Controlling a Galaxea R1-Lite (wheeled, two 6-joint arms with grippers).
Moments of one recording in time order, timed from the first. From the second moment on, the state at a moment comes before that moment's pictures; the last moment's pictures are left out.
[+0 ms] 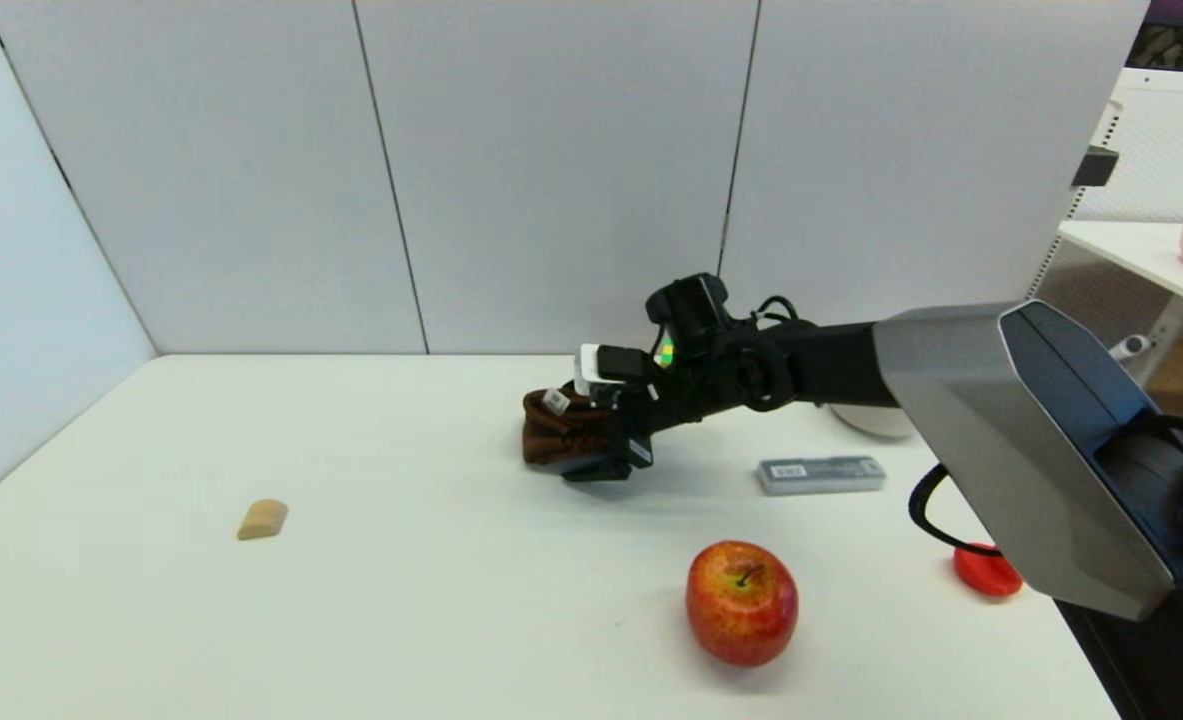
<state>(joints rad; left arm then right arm) 0.00 0.00 0.00 0.00 -0.02 -0.01 0.51 2.46 -1.95 0.17 0.66 -1.01</state>
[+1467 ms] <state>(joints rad) 0.00 0.00 0.00 0.00 -0.02 -0.01 0.51 2.41 -1.95 0.24 0.66 -1.01</state>
